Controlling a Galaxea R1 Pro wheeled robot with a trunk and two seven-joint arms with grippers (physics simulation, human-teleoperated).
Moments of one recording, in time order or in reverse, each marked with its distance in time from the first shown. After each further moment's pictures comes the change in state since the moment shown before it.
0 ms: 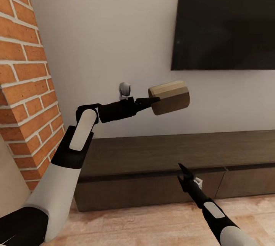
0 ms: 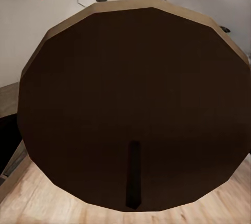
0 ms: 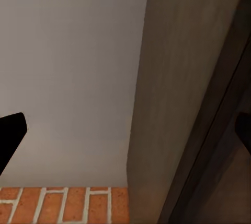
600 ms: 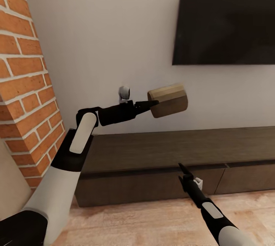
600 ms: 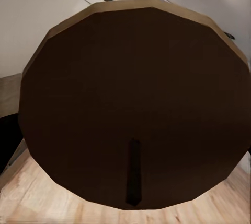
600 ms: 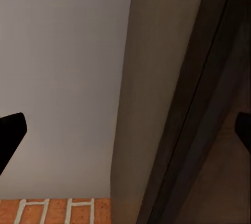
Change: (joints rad) left arm 0.027 0.004 0.005 0.005 -0.001 -0.003 0.000; right arm 0.000 0.011 0.003 0.004 0.004 -0.079 -0.002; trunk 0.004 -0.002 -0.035
